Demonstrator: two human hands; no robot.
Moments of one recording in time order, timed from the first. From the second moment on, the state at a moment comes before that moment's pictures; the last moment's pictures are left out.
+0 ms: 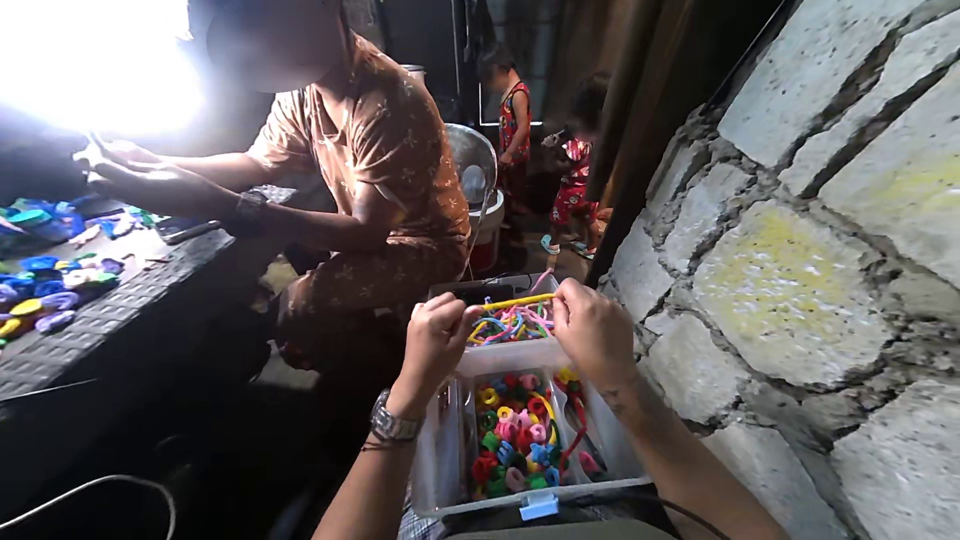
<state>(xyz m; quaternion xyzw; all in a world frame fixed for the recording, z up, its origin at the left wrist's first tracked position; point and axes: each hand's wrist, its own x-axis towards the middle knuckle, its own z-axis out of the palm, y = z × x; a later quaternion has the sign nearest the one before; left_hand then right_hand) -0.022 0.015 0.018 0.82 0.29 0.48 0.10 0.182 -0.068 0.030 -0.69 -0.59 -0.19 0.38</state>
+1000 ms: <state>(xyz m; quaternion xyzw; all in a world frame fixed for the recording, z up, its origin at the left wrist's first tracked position) 0.014 -0.001 0.010 0.76 0.18 0.55 0.30 0.163 -0.059 0.036 -0.36 -0.54 0.51 0.56</state>
